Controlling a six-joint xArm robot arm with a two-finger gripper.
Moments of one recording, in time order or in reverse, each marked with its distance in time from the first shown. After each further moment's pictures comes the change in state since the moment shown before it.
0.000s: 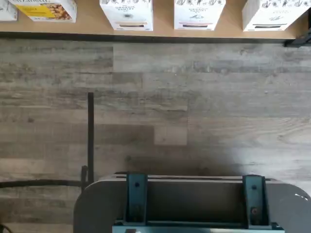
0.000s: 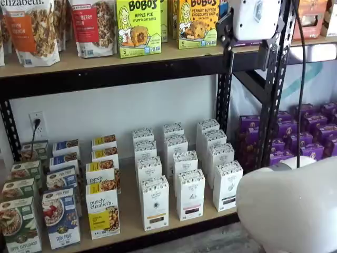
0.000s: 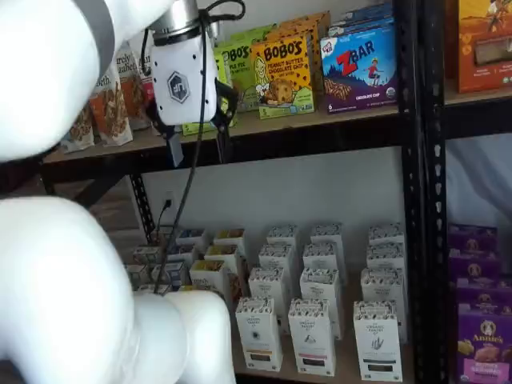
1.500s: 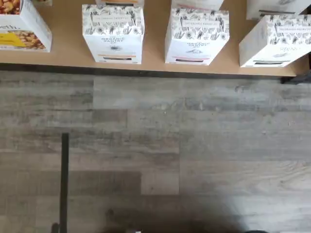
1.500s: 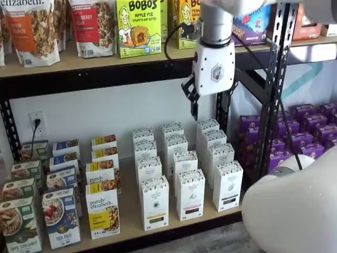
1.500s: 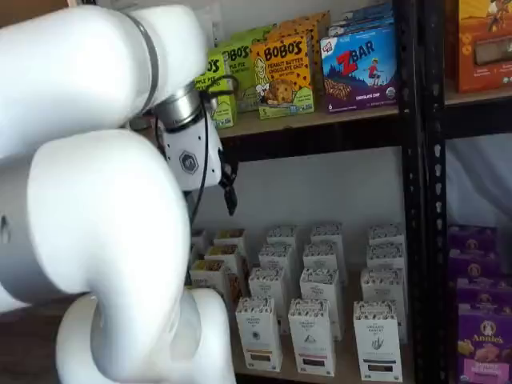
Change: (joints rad) arm 0.252 0.119 0.319 -0.152 -0.484 0.266
